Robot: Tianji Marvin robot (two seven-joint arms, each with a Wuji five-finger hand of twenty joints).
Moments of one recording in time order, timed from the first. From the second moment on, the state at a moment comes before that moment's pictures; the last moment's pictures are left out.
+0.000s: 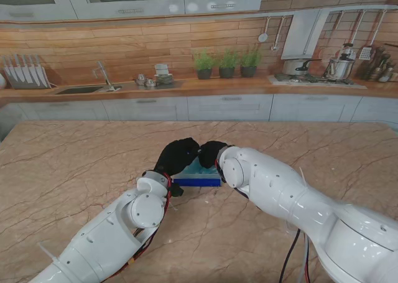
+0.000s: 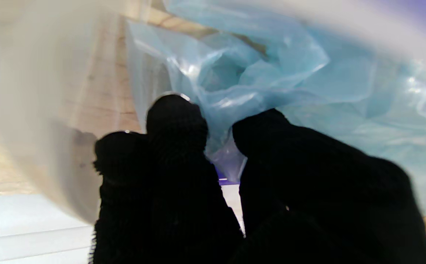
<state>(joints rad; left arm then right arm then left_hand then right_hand) 1.22 -1.27 -0.82 -1.27 0.33 -0.04 0.39 -0.72 -1.35 0.35 -0.75 -0.43 0.09 0.03 0.96 -0.29 0.54 -0.12 0.68 0.22 0.83 0.33 0.86 0.31 0.51 0.46 0.57 0.46 0.66 0.49 0.34 0.44 1.08 0.56 0.82 -0.64 1.04 -0.16 0.78 -0.01 0.90 0.28 0.94 0.34 0.80 0.36 1.21 0.02 1.12 0.68 0.91 0.12 1.48 0.74</state>
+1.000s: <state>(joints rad) 1.08 -1.30 -0.68 -1.18 0.25 0.35 0.13 -0.77 -1.28 0.41 -0.82 -0.59 0.00 -0.06 0.92 -0.23 0.54 -0.12 0.72 0.33 0.55 0.30 0.75 0.41 0.40 0.35 0.41 0.53 0.60 0.42 0.24 0.49 1.00 0.53 0.65 -0.71 0.92 -0.12 0.72 -0.06 0.73 0.46 0.83 0.26 0.72 0.35 1.02 0.09 0.84 0.59 0.62 0.14 1.18 0.65</state>
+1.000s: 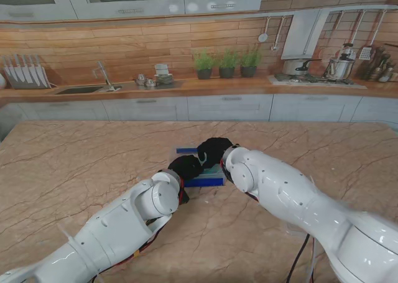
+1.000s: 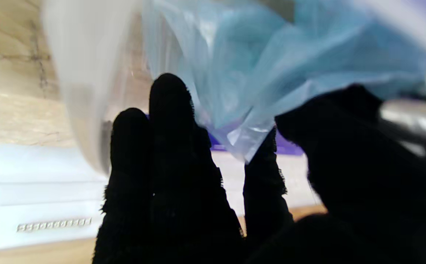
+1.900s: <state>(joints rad) 1.09 -1.29 -0.69 -1.20 0.31 0.32 0.14 -0.92 -1.16 0.66 -1.07 -0.69 -0.07 -0.08 0.87 -0.16 0.43 -0.07 0.72 0.32 0.51 0.31 0.74 0.42 0.40 0.34 0.40 0.54 0.58 0.41 0.22 0.51 1.00 0.53 0.74 -0.71 0.91 -0.14 0.83 -0.15 1.00 0.36 1.00 0.23 0.76 0.37 1.07 0.12 1.02 0.70 0.63 0.21 1.18 0.65</state>
